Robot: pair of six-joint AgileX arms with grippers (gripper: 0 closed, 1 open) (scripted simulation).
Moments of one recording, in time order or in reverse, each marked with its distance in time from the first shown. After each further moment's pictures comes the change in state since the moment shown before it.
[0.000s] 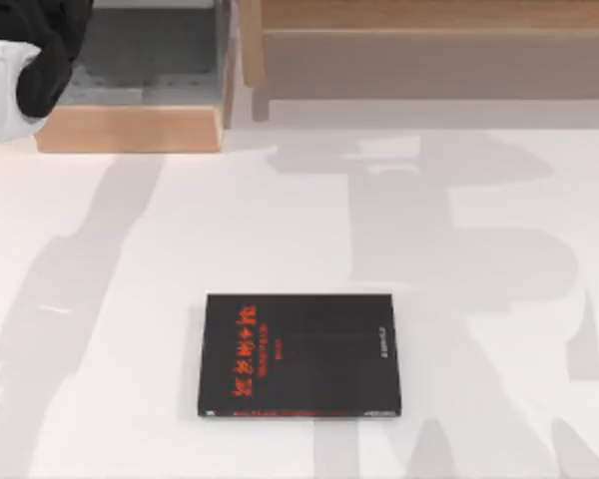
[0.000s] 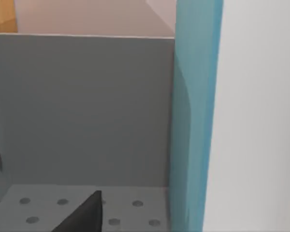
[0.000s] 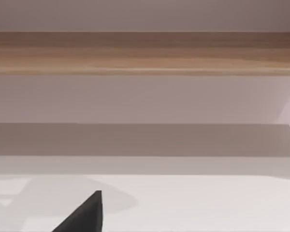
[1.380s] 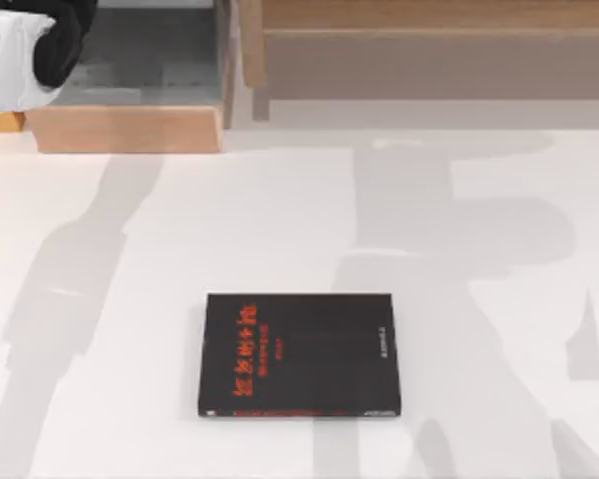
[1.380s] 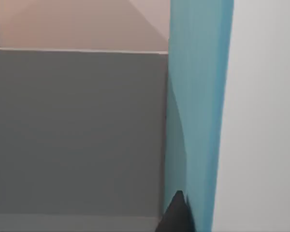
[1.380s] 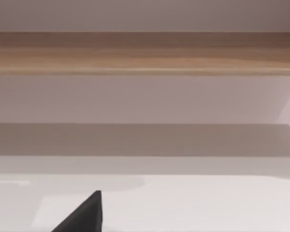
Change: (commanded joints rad) left arm 0.007 0.106 0.152 -0.042 0.013 -0.001; right arm 0.000 0.000 0.000 0.000 0.000 0.000
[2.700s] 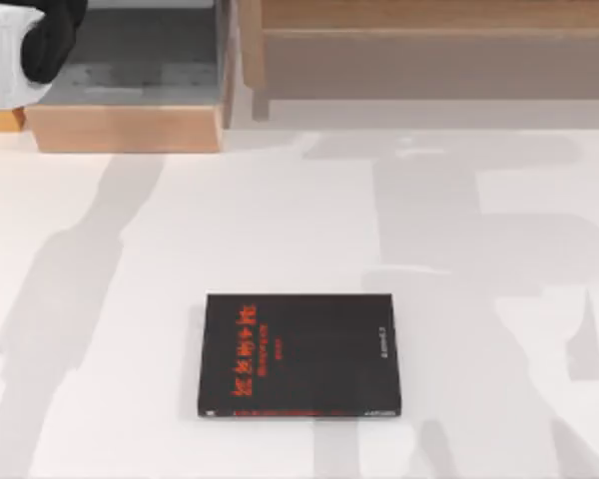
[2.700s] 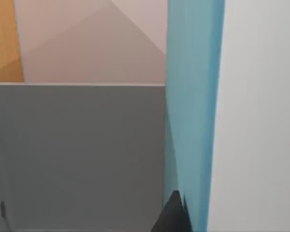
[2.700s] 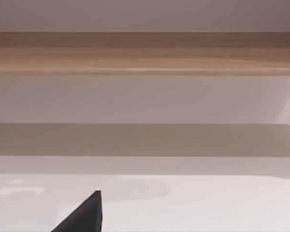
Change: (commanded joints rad) left arm -0.014 -0.075 -0.034 -0.012 -0.037 0.030; right arm 0.000 0.000 0.000 0.000 0.000 0.000
